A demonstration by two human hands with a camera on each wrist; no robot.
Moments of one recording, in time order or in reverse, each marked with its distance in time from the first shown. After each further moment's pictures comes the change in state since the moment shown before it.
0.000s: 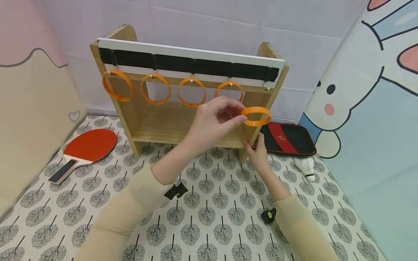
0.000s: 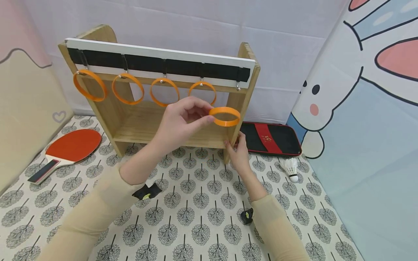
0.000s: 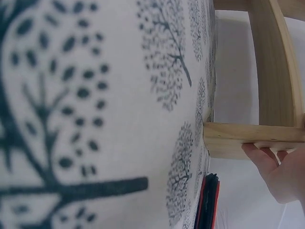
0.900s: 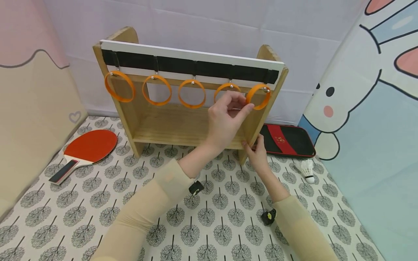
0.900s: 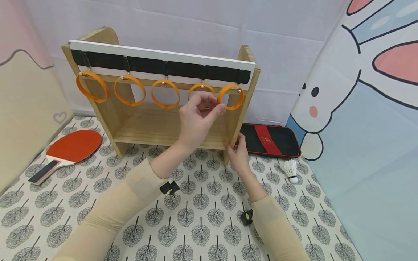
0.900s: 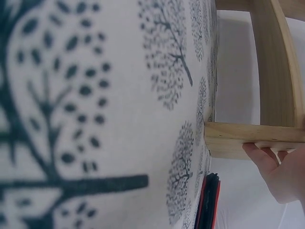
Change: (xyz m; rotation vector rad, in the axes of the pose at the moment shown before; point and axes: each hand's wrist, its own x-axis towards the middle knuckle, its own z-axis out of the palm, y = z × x) left_hand 0.019 -0.035 0.041 -0.039 0.311 0.158; right_hand 0.000 -0.003 0.000 0.000 -0.001 0.024
